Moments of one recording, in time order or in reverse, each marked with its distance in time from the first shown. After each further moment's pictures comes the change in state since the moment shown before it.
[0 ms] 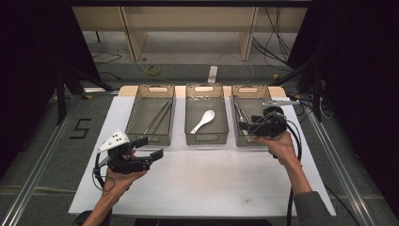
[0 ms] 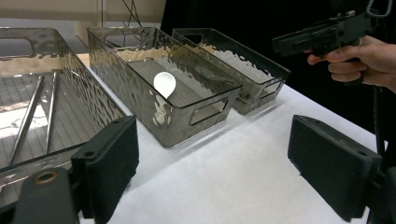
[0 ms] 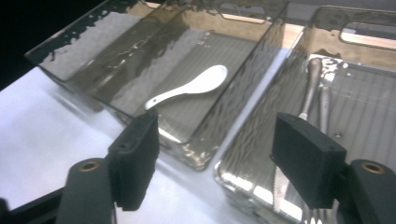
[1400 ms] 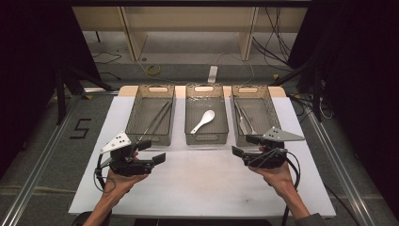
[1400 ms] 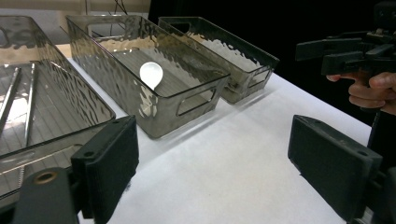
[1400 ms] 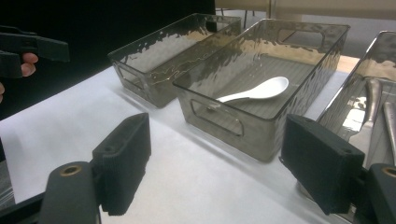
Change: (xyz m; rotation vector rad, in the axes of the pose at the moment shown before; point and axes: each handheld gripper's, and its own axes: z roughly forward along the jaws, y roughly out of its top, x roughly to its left) left arm -0.004 -0.003 0.003 0.045 -0.049 0.015; right arm 0.055 -0.062 -0.029 -0.187 0.115 -0.101
